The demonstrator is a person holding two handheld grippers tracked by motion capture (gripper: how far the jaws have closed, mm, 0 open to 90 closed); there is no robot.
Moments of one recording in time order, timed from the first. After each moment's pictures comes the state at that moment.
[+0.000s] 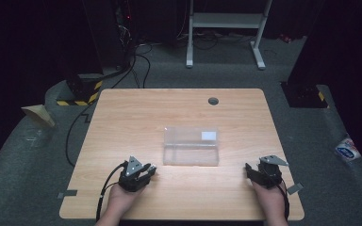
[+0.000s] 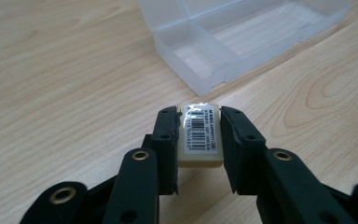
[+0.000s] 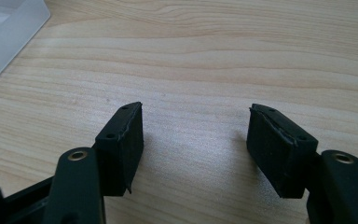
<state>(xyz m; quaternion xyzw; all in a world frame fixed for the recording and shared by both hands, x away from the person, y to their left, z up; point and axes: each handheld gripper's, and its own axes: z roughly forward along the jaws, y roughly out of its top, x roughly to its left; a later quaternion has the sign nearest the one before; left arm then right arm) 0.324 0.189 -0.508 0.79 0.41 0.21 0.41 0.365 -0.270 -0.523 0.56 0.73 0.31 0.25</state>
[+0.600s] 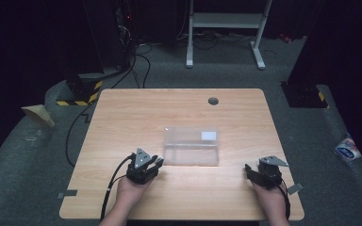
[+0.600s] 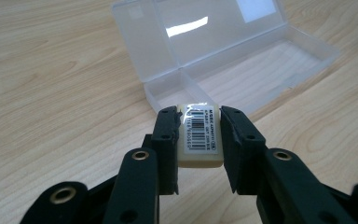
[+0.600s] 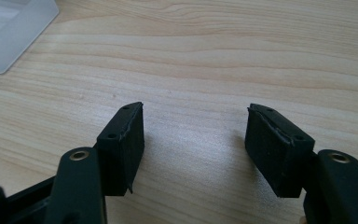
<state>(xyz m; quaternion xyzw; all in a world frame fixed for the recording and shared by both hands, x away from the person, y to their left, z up) 0.342 0.161 -0.483 0.77 0.43 0.22 0.41 0.363 -0.270 -0.523 0.55 0.73 0.32 0.25</state>
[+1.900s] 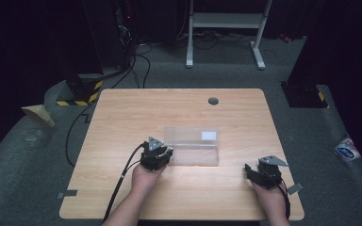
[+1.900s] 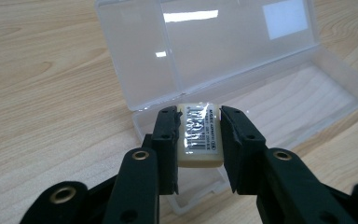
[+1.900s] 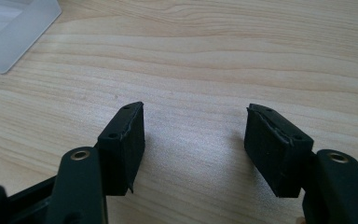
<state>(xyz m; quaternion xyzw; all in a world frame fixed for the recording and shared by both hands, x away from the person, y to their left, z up) 0.391 0.130 -0.492 0.76 0.48 0.19 0.40 0.364 -0.269 -0.523 0.54 0.74 0.32 0.25</state>
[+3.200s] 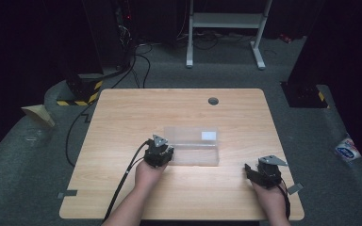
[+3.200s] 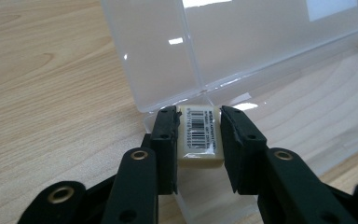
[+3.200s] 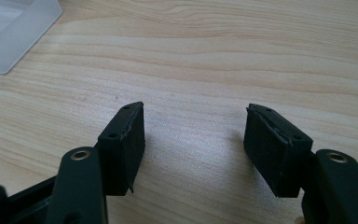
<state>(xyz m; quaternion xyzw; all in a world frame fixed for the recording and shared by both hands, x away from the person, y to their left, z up) 0.409 0.122 -0.506 0.76 0.49 0.20 0.36 0.365 -0.269 -0.523 0.54 0.74 0.32 0.25</state>
